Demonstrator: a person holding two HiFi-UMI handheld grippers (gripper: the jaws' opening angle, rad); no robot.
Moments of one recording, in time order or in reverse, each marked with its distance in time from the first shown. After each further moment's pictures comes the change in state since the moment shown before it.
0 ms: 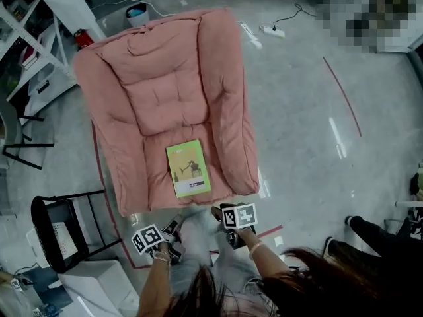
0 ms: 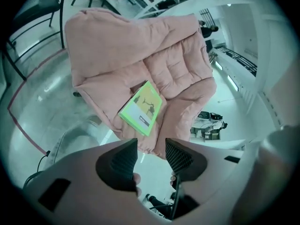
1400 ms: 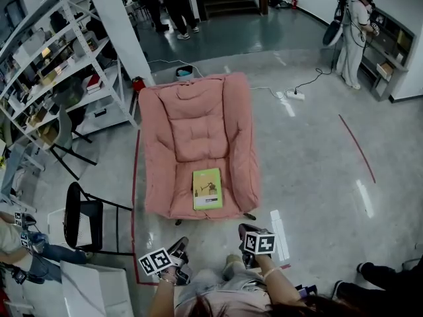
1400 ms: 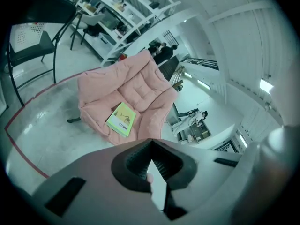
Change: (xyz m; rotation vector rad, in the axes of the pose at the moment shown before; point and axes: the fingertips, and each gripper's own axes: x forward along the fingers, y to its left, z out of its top) left arm -0.149 -0.086 -0.118 0.294 -0.318 -0.135; right arm -0.168 0.006 -0.049 -0.153 -0.382 0.039
